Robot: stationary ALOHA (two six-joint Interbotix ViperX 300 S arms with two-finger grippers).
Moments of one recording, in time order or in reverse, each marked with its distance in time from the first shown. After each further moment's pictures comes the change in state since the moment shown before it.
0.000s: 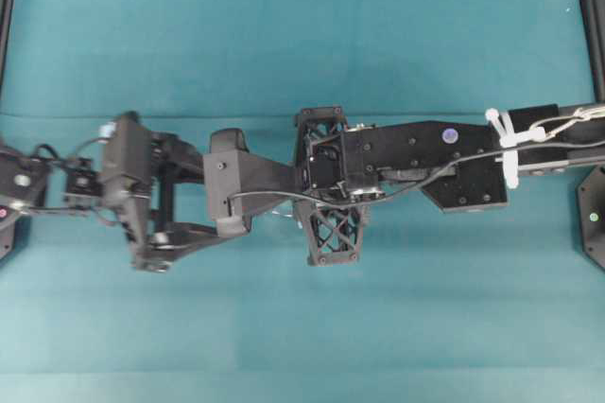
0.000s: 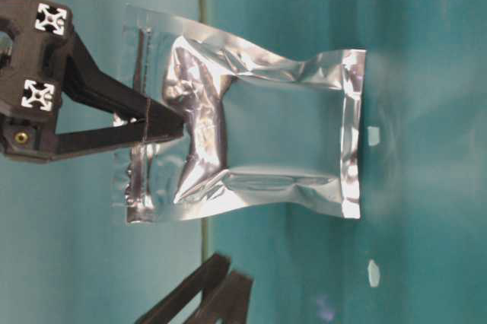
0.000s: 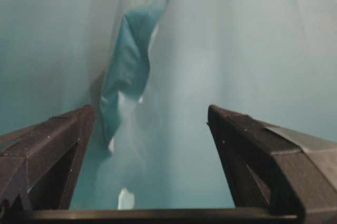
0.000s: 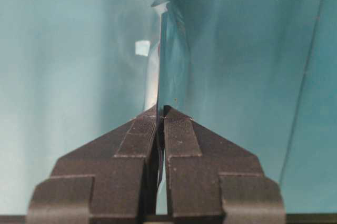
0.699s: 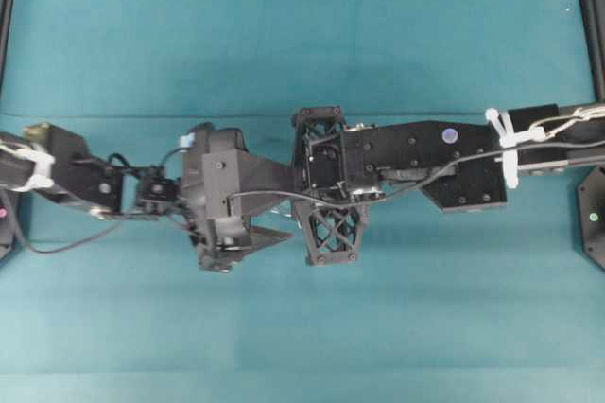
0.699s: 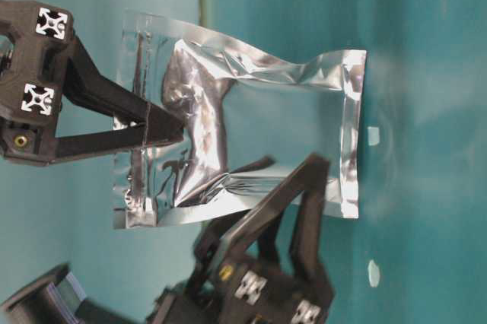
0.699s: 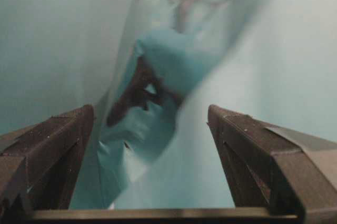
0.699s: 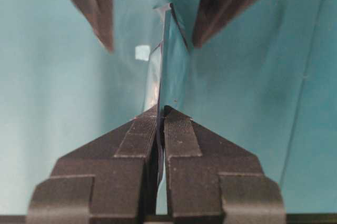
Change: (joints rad) left arm 0.023 0.316 -0.204 0.002 -0.061 -0.005; right arm 0.000 0.000 0.003 0.000 -0.015 0.000
